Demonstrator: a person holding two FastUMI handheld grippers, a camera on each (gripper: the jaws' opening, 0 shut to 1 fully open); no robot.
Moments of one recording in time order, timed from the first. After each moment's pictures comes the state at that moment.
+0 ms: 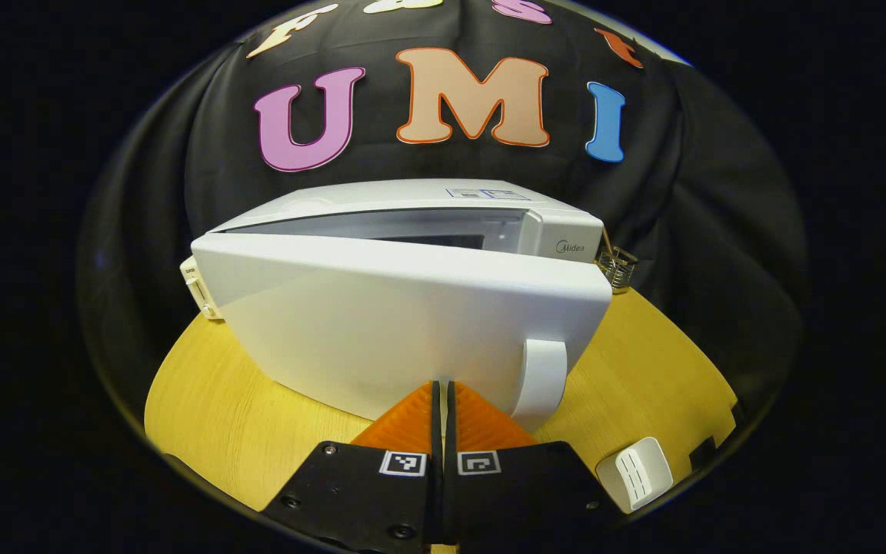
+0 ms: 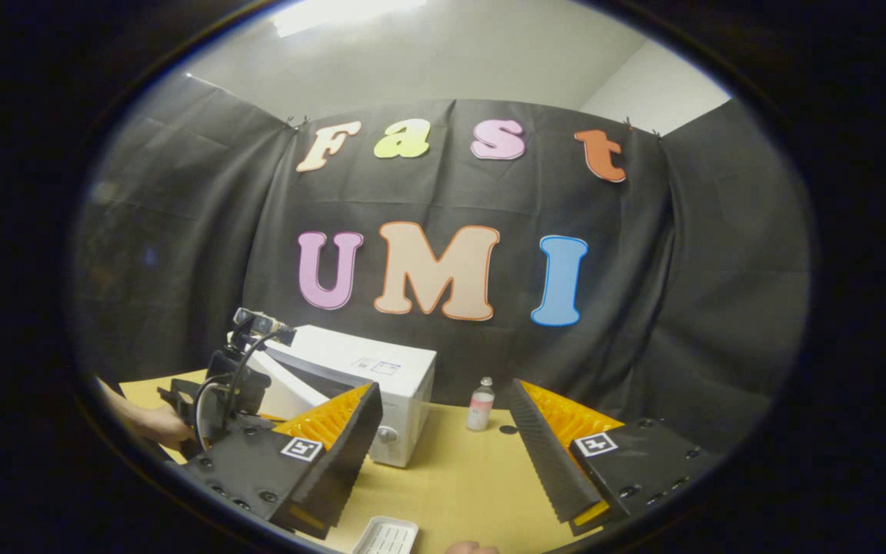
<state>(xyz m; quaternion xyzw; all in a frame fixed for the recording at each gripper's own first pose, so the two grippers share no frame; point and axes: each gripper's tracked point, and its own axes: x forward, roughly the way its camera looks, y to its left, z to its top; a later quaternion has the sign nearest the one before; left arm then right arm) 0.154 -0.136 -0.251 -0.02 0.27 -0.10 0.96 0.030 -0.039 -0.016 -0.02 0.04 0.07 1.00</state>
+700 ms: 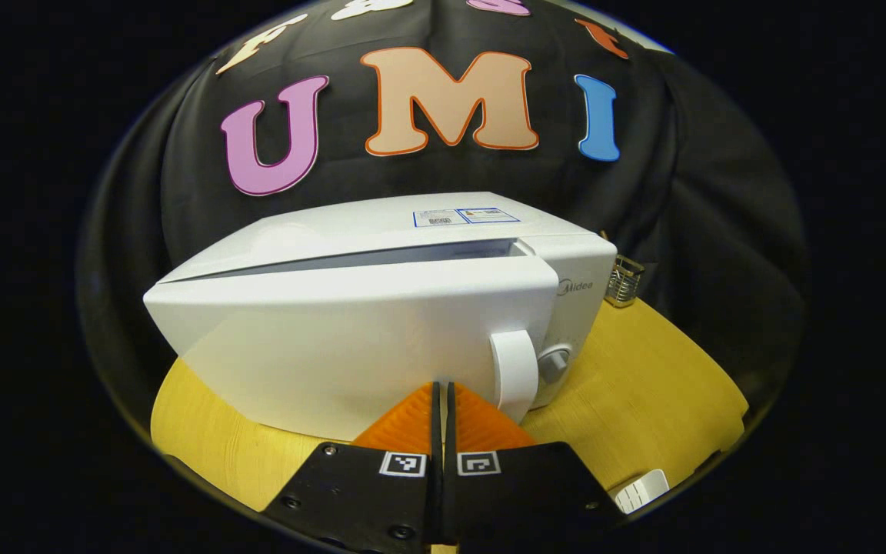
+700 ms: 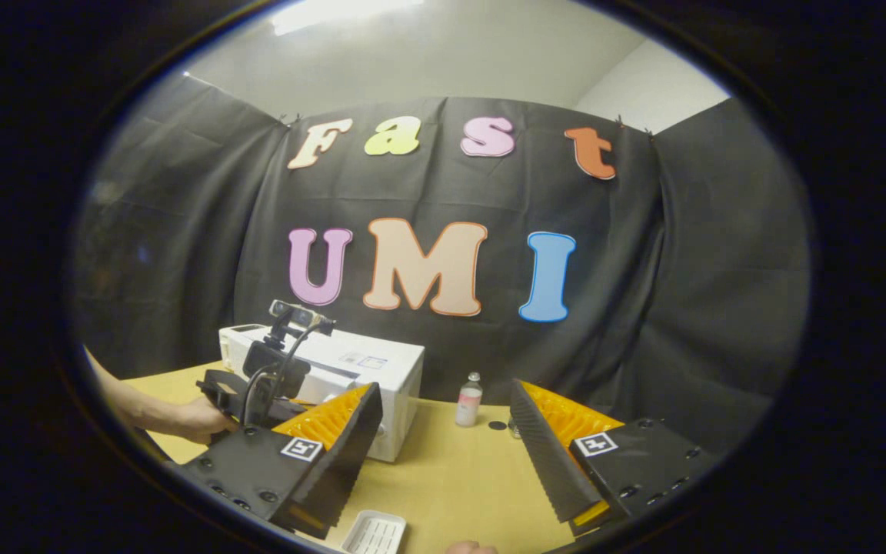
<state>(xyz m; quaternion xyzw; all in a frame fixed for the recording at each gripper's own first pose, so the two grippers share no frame) 0.220 -0.162 -0.236 0.01 0.25 -0.10 0.96 0.029 -0.061 -0.018 -0.02 0.04 0.05 1.00</state>
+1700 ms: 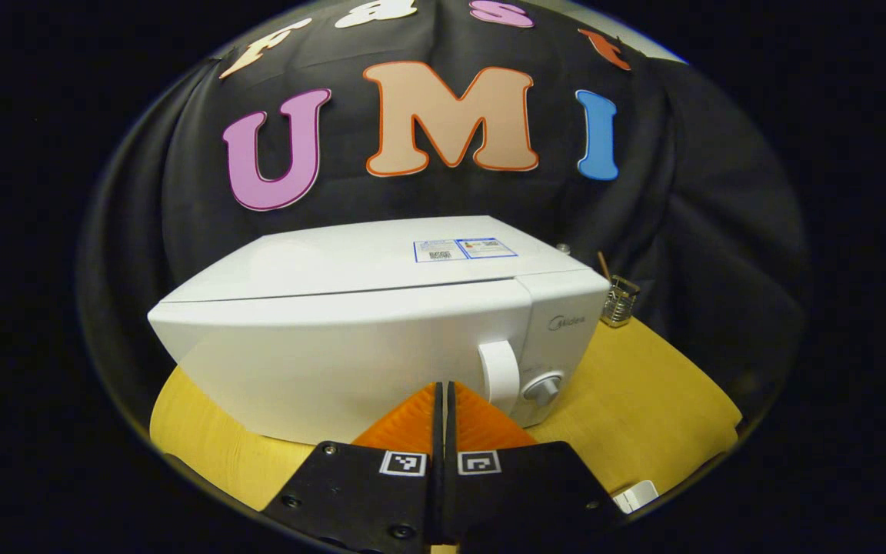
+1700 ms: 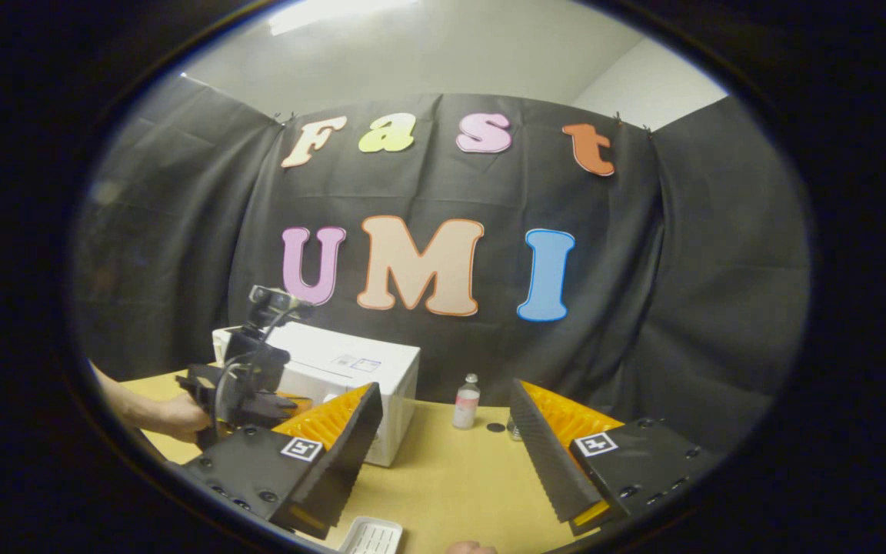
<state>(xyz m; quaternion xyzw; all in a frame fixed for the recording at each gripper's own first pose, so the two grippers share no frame) 0.206 -0.155 -0.190 0.00 0.21 -0.11 0.97 0.051 -0.059 -0.017 -0.02 0.04 0.05 1.00</state>
